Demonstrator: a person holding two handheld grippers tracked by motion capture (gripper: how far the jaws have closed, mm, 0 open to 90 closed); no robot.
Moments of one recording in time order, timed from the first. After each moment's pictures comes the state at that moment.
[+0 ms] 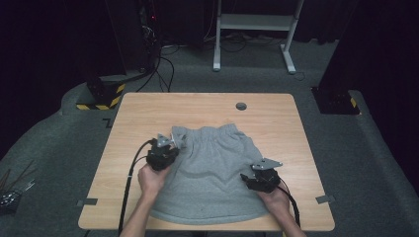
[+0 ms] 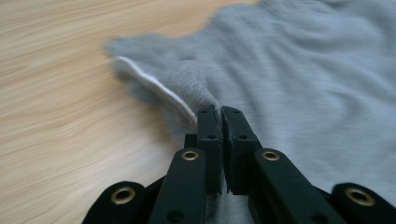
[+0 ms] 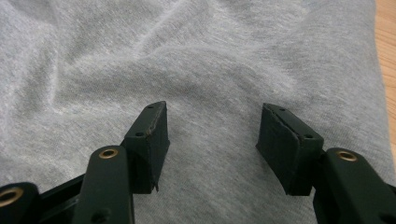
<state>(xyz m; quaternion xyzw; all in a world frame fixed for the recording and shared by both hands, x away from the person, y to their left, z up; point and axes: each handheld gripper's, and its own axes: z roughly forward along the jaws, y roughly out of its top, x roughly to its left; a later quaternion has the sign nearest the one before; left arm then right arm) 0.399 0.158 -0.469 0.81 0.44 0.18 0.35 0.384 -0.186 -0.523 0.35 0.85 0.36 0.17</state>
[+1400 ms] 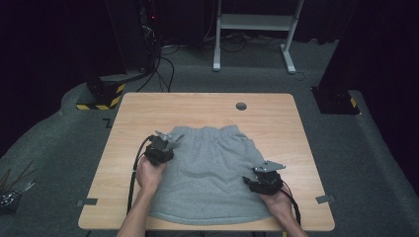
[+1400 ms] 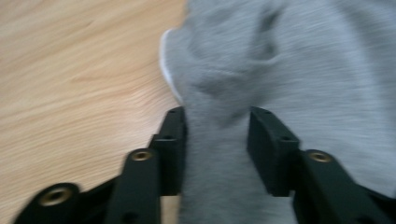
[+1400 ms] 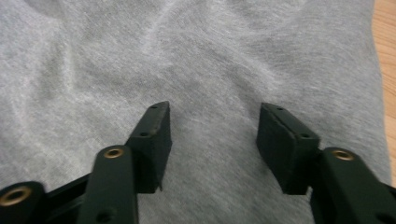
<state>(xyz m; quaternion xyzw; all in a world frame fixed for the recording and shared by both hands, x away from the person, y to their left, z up) 0.427 0.186 -0.486 0.78 0.51 0.26 0.26 0.375 -0.194 -0.520 0.37 0.84 0.36 0.16</state>
